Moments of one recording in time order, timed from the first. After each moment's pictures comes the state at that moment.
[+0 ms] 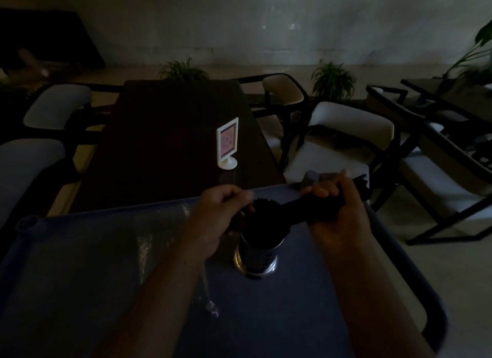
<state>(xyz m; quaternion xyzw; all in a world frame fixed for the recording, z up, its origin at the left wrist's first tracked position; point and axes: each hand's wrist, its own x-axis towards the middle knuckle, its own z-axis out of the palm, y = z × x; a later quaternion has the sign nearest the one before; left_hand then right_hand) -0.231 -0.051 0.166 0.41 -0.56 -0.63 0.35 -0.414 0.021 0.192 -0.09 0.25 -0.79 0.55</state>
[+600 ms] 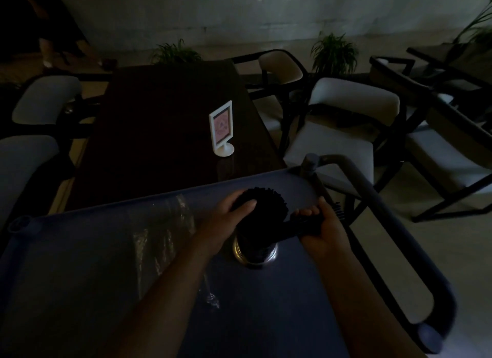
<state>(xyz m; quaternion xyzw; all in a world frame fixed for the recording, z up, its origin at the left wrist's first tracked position) -0.258 -0.074 0.079 0.40 -0.55 -0.67 0.29 -0.441 0.010 0.084 0.14 0.33 -0.75 0.56</state>
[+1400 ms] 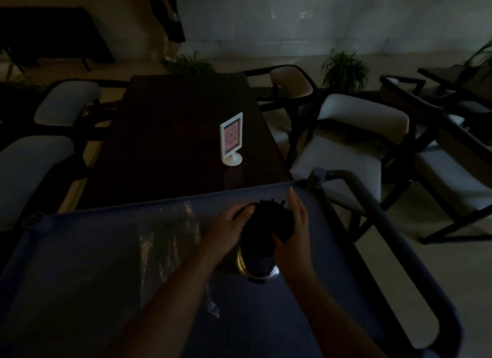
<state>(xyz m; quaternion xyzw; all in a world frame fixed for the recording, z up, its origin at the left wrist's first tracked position) -0.257 -0.067 0.087 0.45 -0.59 -0.58 0.32 -0.395 0.005 0.058 -0.51 0.67 -0.51 0.17</state>
